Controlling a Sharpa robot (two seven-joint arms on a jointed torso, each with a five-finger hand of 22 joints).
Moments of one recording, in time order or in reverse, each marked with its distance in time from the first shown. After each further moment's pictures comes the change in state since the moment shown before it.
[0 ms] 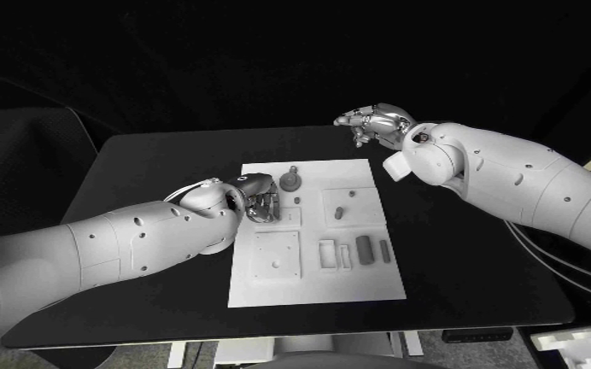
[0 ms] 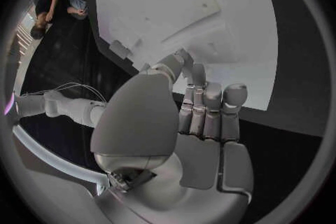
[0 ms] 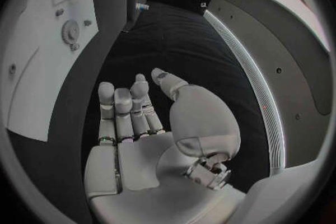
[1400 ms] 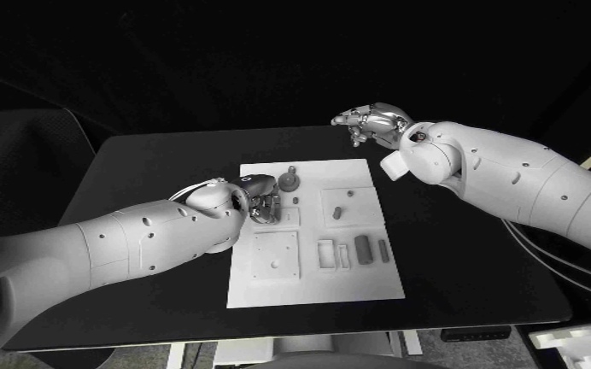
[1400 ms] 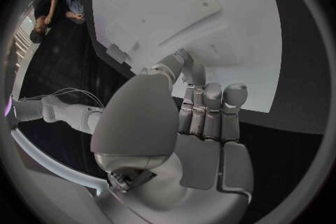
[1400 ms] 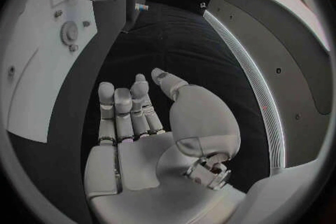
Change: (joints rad) left arm -0.004 0.040 0.000 -0.038 -0.026 0.033 -0.020; left_hand -0.001 0.002 0.000 -0.005 -0.004 0.001 -0.001 -0.002 0.000 -0.001 -0.001 -0.005 -0.003 0.000 0.000 0.000 0.000 0.000 0.002 -0.002 0.000 0.000; right arm 0.002 0.000 0.000 0.006 0.001 0.000 -0.002; right_hand 0.000 0.000 0.000 0.000 0.000 0.001 -0.001 0.000 0.000 0.000 0.000 0.000 0.001 0.000 0.000 0.000 0.000 0.000 -0.004 -0.004 0.000 0.000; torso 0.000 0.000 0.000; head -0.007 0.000
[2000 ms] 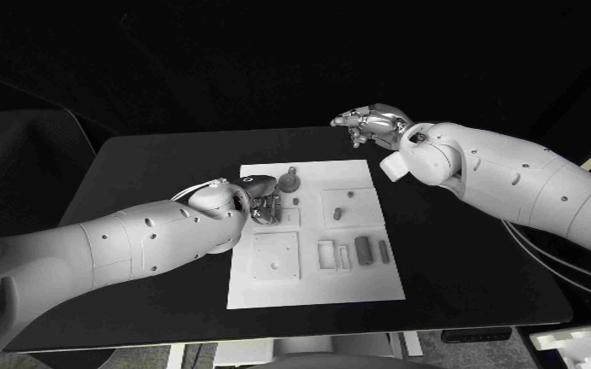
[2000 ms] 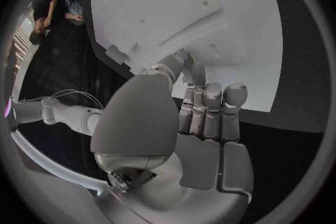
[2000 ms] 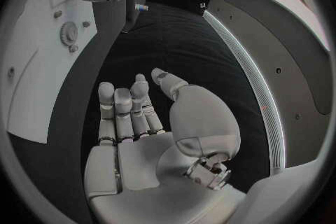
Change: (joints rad) left arm 0.000 0.007 0.000 -0.005 -0.013 0.005 -0.010; left_hand -0.001 0.000 0.000 0.000 0.004 -0.001 0.001 0.000 0.000 0.000 0.000 0.000 -0.001 0.000 0.000 0.000 0.000 0.000 0.000 0.003 0.000 0.000; right arm 0.000 0.000 0.000 0.002 0.000 0.000 -0.001; right_hand 0.000 0.000 0.000 0.000 0.000 0.000 0.000 0.000 0.000 0.000 0.000 0.000 0.001 0.000 0.000 0.000 0.000 0.000 0.000 0.000 0.000 0.000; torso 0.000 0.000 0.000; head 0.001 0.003
